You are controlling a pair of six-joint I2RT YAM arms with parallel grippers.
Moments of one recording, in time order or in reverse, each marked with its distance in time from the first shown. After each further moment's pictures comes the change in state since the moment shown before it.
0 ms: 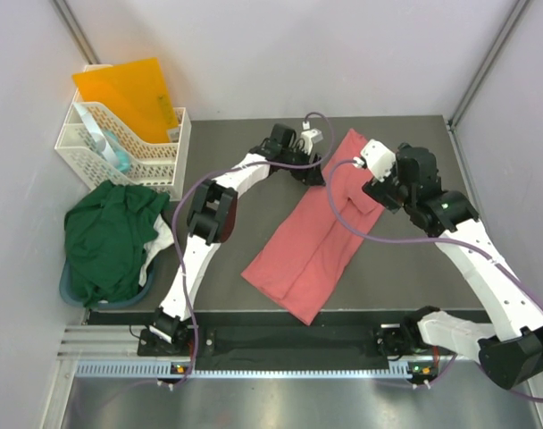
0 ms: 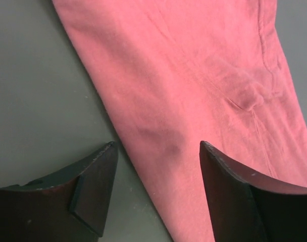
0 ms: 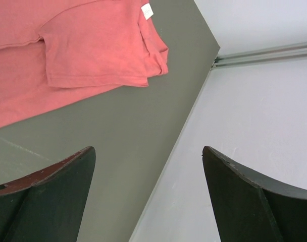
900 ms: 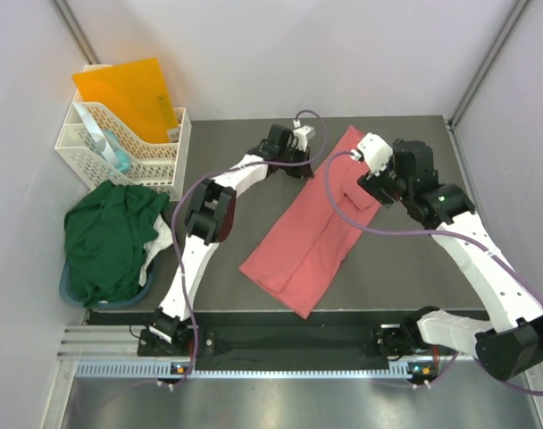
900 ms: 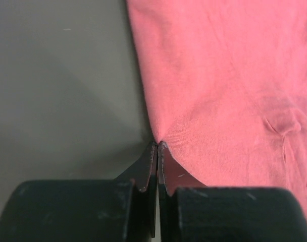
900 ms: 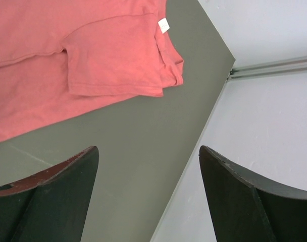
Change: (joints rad) left arm 0.002 -0.009 -0.042 0.054 -0.202 -0.092; right arm 0.000 0.052 0.046 0.010 -0.072 0.064
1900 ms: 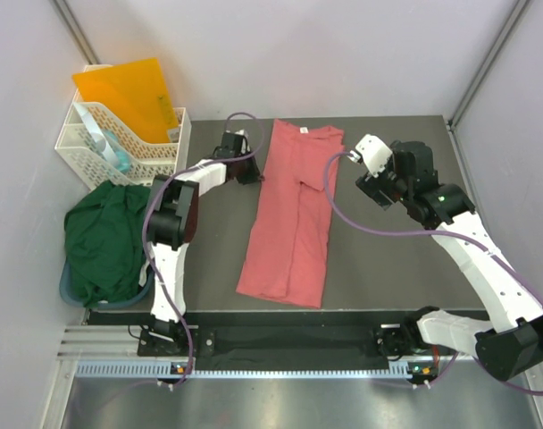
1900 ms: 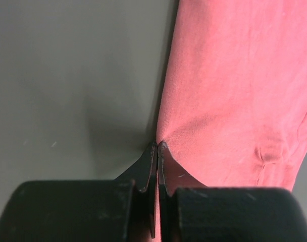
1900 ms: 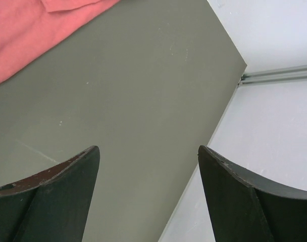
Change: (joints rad) left arm 0.196 -0.349 -0.543 0.084 -0.312 -0.452; right arm 0.000 0.002 0.000 -0.013 -0.053 0.015
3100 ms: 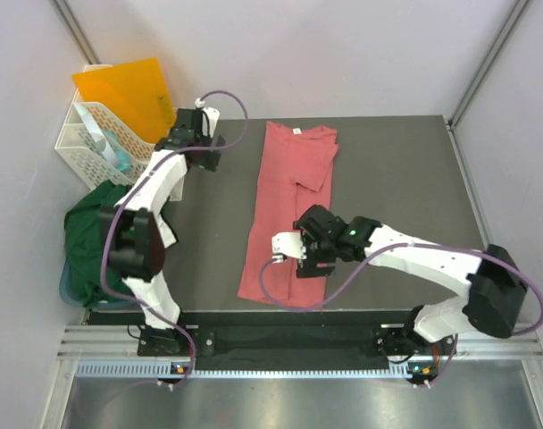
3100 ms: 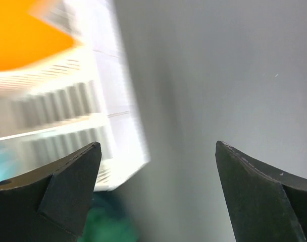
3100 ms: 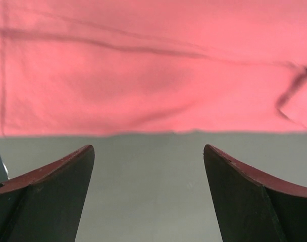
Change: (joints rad) left arm 0.123 -0.396 -0.052 -0.320 -0.429 0.767; right arm 0.563 0.221 -0.211 0.019 -0.179 -0.142
